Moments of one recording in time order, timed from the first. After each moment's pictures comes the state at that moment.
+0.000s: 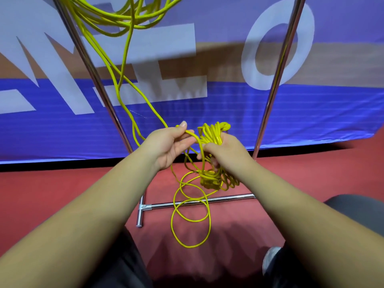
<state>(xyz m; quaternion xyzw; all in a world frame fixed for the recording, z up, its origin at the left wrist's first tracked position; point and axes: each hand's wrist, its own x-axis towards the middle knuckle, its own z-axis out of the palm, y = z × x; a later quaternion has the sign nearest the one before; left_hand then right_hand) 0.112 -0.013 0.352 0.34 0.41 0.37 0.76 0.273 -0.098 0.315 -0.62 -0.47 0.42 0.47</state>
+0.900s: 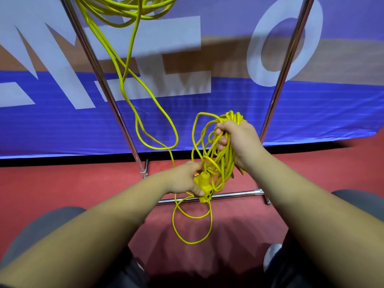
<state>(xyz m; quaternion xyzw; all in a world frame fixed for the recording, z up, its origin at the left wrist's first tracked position) 0.089 -0.024 0.253 0.84 0.35 -0.07 0.41 0.278 -0.075 0.316 -0.51 -0.28 0.49 0.65</state>
